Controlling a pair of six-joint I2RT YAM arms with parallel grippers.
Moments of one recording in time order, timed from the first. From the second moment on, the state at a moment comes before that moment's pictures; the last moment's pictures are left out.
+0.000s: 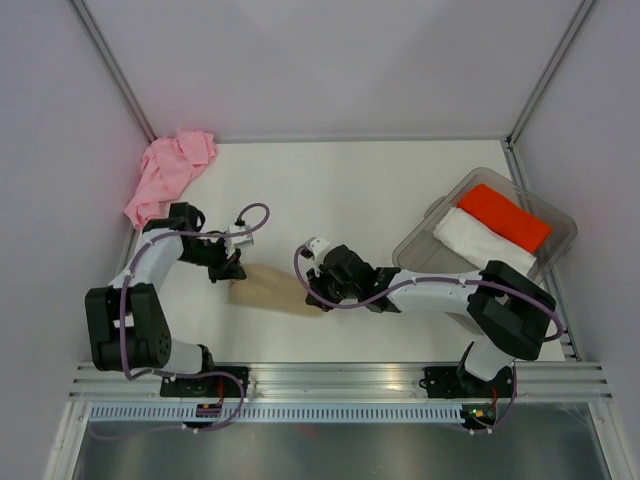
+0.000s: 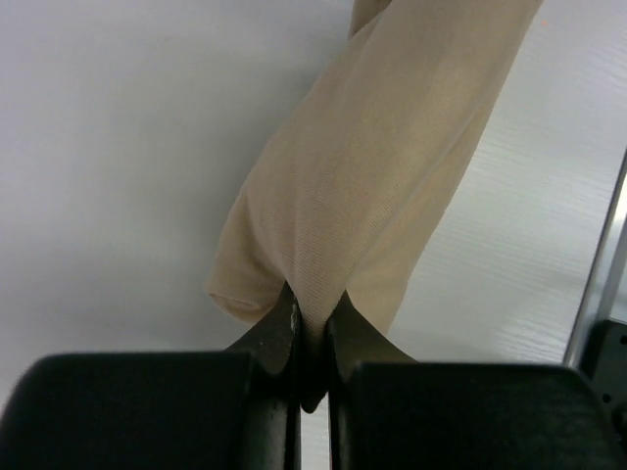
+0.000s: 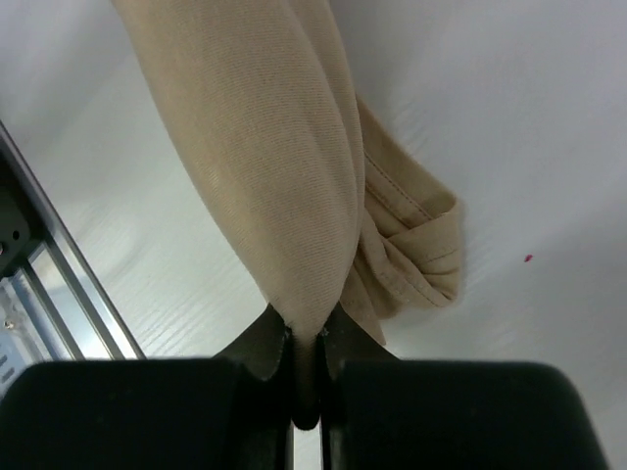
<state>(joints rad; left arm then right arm) 0.08 1.39 0.91 -0.94 0.81 1.28 1.00 1.61 0.82 0.11 -0.10 0.32</state>
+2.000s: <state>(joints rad) 0.28 1.61 0.97 -1.17 0.83 1.18 1.00 1.60 0.80 0.20 -0.32 0.66</state>
